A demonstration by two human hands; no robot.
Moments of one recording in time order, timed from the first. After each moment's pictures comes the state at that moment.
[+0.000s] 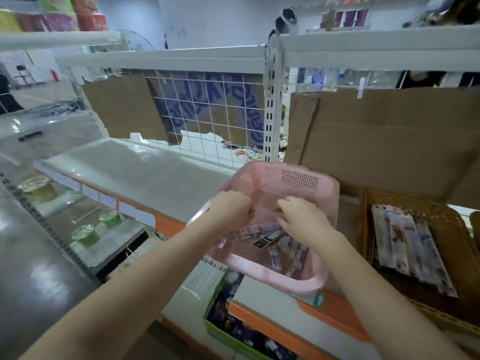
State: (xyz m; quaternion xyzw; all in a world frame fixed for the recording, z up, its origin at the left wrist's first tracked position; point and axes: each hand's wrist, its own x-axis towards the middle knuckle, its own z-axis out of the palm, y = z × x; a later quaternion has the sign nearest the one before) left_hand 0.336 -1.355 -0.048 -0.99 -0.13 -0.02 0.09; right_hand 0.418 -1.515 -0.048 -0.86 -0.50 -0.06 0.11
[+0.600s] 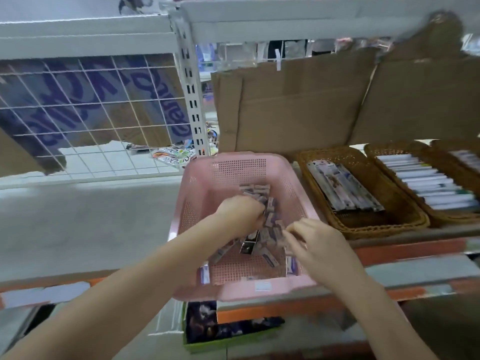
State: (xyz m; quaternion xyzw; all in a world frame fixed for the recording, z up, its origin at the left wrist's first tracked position) left_hand 0.385 -1.379 -0.063 -0.98 0.19 0.04 0.05; right_hand 0.309 -1.556 -0.057 -0.94 -0.22 -0.10 0.23
